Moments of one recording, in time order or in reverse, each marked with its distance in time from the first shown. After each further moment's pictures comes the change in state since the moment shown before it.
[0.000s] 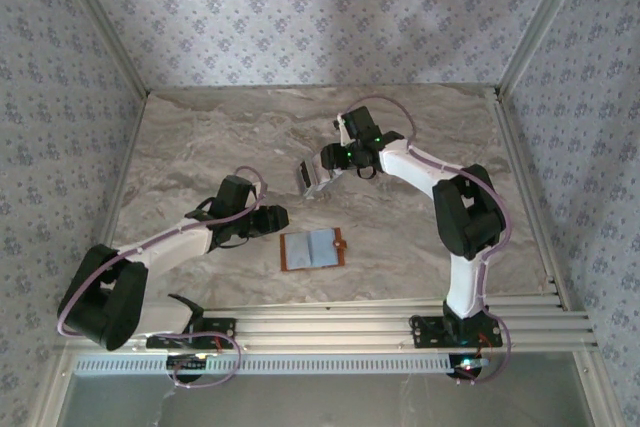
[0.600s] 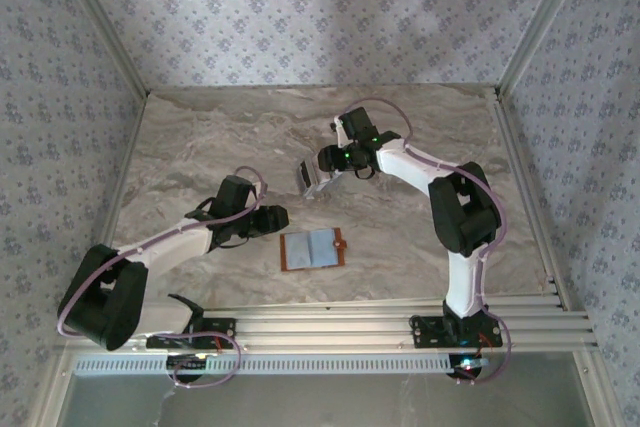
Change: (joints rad) left arm 0.000 0.000 0.000 0.000 0.000 0.000; right arm 0.006 0.031 0.018 -0.004 -0.053 0.000
